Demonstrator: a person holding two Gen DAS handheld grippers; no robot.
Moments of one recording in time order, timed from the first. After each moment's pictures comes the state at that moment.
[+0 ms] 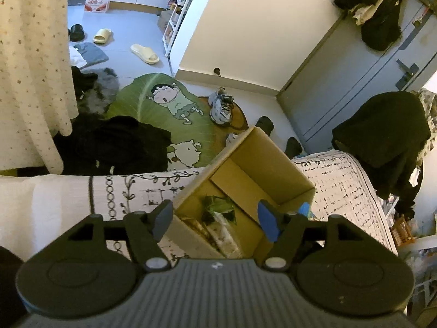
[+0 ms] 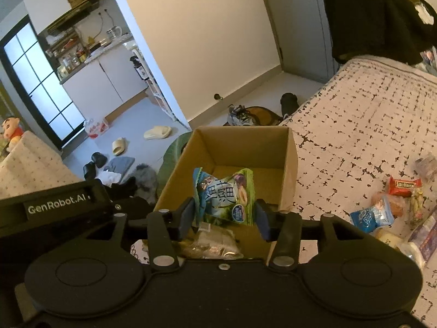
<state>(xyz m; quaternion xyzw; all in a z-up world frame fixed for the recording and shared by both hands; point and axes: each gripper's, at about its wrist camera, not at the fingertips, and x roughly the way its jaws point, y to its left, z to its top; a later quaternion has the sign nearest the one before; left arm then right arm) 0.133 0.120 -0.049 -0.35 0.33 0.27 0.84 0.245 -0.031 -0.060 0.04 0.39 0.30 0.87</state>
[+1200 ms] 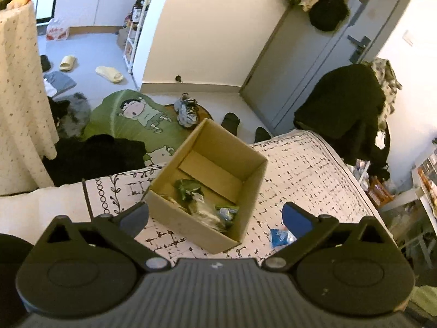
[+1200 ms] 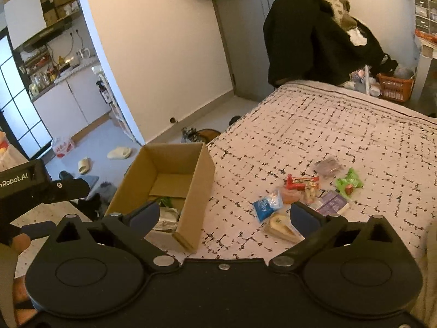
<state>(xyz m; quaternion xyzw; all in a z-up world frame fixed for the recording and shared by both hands) 0.099 0.061 -0.006 -0.28 0.32 0.19 0.88 0.192 -0.150 -0.026 0.03 0.35 0.21 0.91</state>
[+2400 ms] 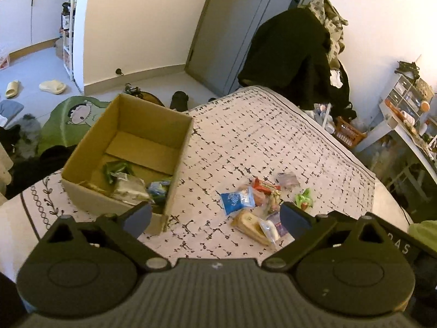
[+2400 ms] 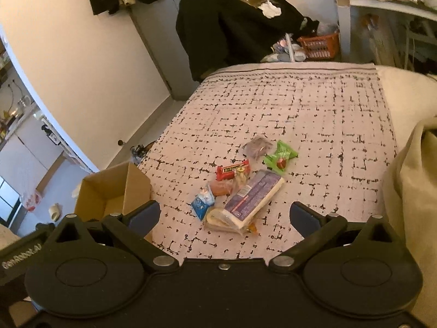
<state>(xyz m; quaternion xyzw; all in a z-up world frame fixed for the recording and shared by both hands) 0.150 -0.024 -0.031 -0.20 0.37 0.08 0.90 0.210 -0.229 -0.047 0.14 0.38 0.08 0.91</state>
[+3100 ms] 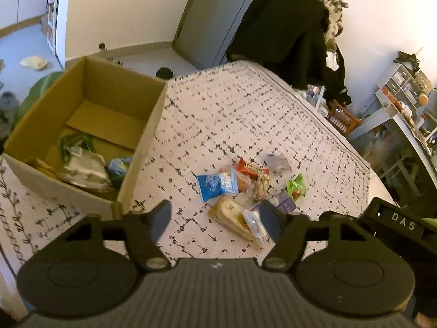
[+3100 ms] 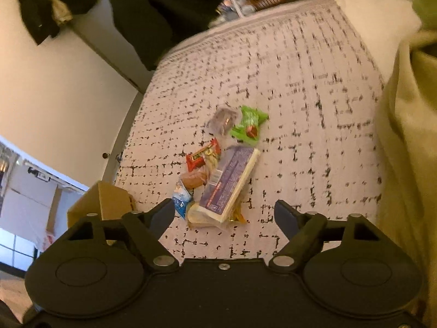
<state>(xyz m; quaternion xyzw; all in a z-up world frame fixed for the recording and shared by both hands) 0.194 -0.040 -0.083 -0.24 0.40 0.05 0.89 0.250 -0.266 -0.094 0.27 0.45 0.02 0.85</state>
